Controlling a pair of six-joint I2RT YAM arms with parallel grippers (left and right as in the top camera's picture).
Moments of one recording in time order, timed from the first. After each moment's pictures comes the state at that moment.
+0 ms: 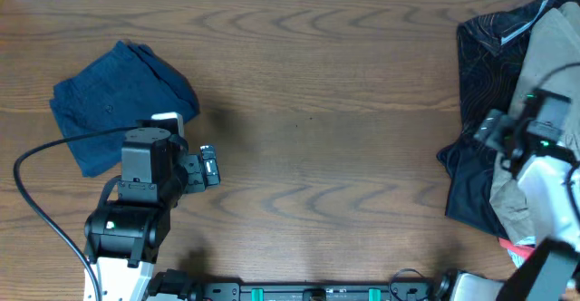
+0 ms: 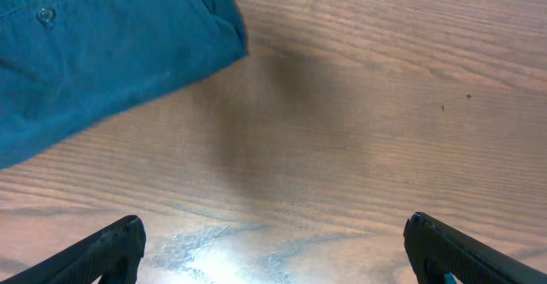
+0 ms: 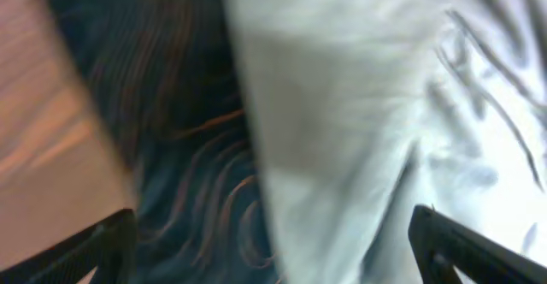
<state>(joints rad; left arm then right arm) -0.12 0.86 0.84 -0.85 -0.04 -0.23 -0.40 1.47 0.84 -0.32 0.20 0.18</state>
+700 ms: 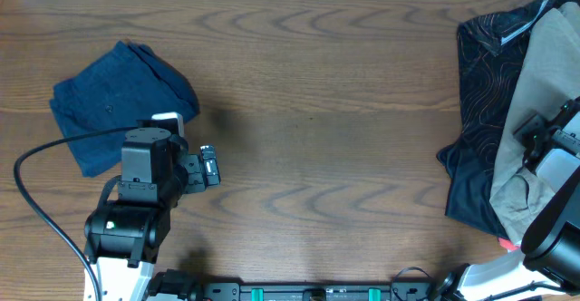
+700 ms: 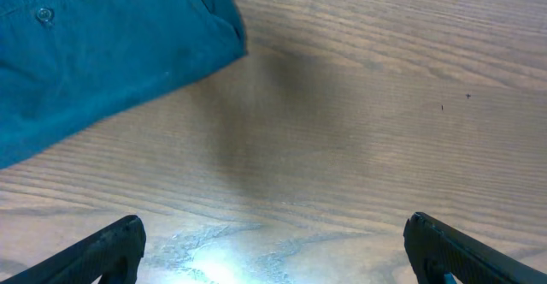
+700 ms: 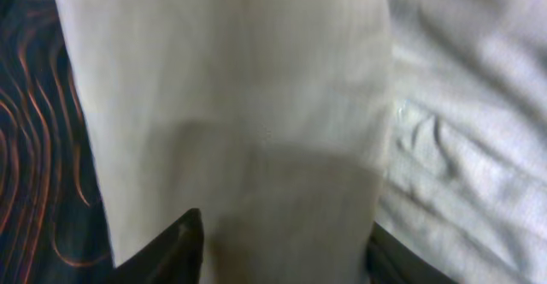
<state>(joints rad) -0.12 0.86 0.84 -0.85 -0.04 -0.23 -0.59 1.78 0.84 0.15 0.08 0.23</state>
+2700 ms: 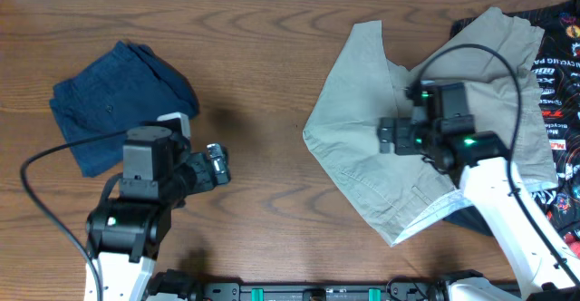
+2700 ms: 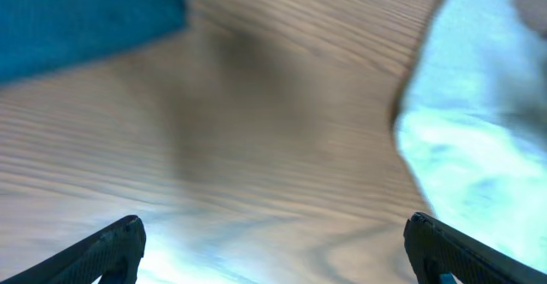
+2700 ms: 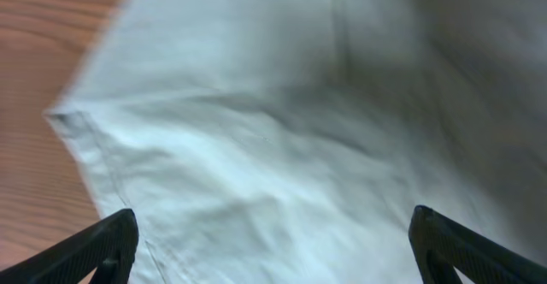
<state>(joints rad) -0.12 0.89 0.84 -0.85 0.16 -0.38 0.17 1.34 0.90 -0.61 -0.08 0.19</state>
